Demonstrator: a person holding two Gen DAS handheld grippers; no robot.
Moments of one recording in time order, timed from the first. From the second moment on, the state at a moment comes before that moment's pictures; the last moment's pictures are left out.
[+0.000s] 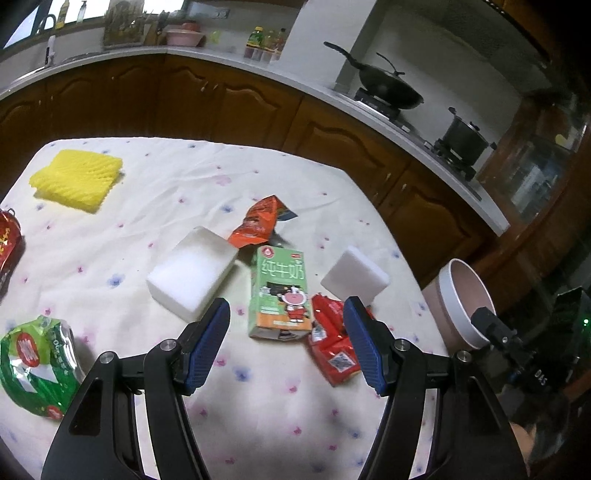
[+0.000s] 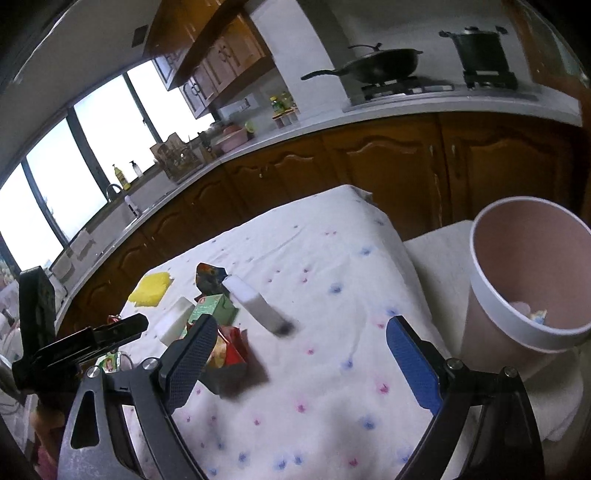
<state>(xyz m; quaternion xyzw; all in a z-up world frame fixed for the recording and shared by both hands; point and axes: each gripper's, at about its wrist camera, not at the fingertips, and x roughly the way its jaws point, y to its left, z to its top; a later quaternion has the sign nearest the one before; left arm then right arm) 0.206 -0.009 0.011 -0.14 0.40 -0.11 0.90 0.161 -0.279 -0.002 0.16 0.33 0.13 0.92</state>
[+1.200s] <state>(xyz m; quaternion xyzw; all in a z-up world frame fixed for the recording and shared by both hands) 0.327 -0.024 -0.026 -0.07 0.45 -0.10 0.88 0.249 -0.207 -0.047 0.07 0.41 0.19 0.89</state>
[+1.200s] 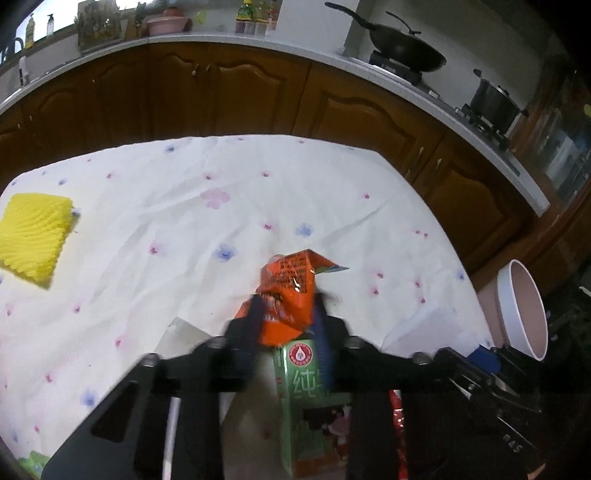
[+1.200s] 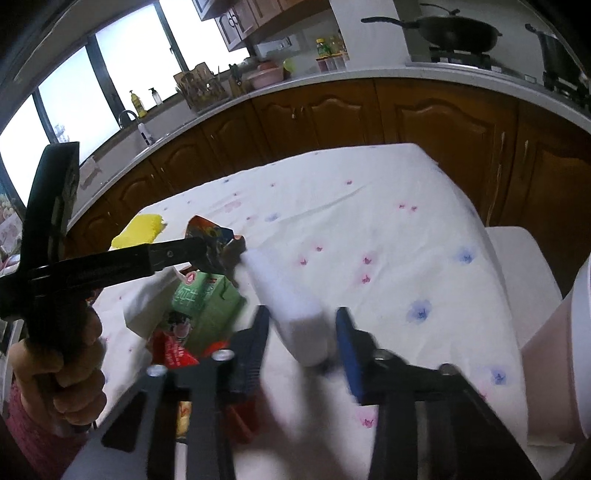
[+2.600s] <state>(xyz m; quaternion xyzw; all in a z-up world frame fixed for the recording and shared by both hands) 0.223 -0.143 0.029 -0.09 0.40 -0.24 0.88 0.124 -0.353 0.008 0.16 0.30 0.04 0.94</state>
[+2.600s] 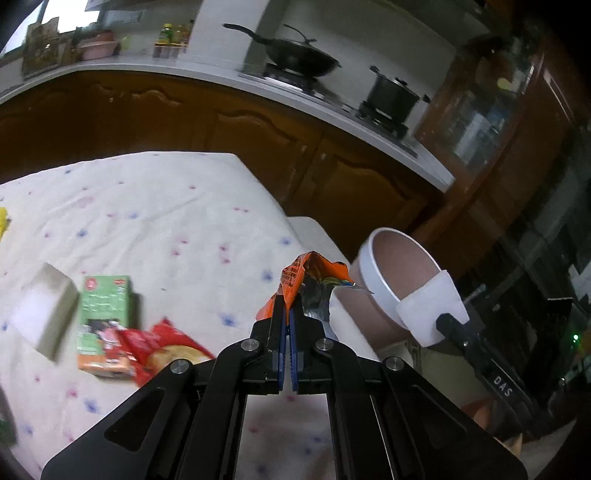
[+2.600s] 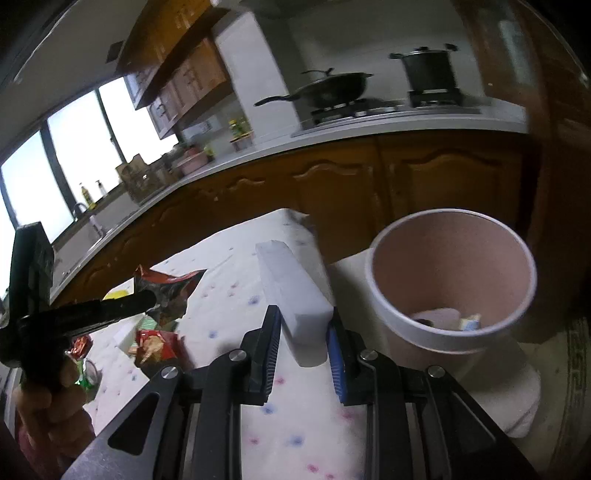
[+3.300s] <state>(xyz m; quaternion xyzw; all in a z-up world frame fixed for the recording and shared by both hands) 0.230 -0.249 0.037 -0.07 0.40 -0.30 0.86 0.097 -0.437 0.002 0.19 0.28 -0.05 0.94</state>
